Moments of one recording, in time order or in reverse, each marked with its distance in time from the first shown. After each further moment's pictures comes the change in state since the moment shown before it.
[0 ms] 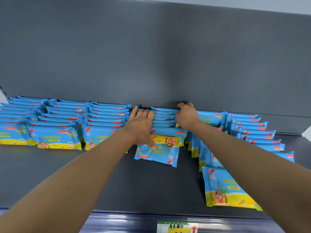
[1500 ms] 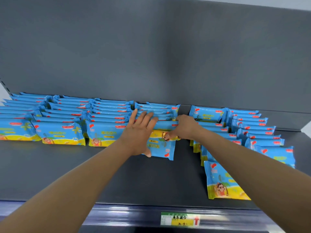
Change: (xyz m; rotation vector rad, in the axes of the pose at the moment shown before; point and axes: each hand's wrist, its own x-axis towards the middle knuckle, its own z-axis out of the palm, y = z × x) left_hand -0.033 -0.002 0.030 0.224 0.150 0.081; right_hand -0.046 -0.005 0.007 -0.007 -0.285 0.034
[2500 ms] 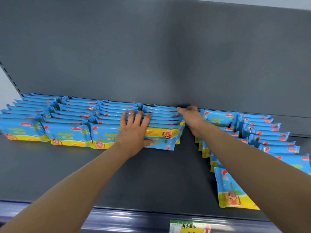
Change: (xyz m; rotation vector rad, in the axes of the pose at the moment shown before) left_hand -0.010 -0.026 0.015 -0.042 0.108 -0.255; right_hand 0.043 -0.012 0.002 0.877 0.158 0.178
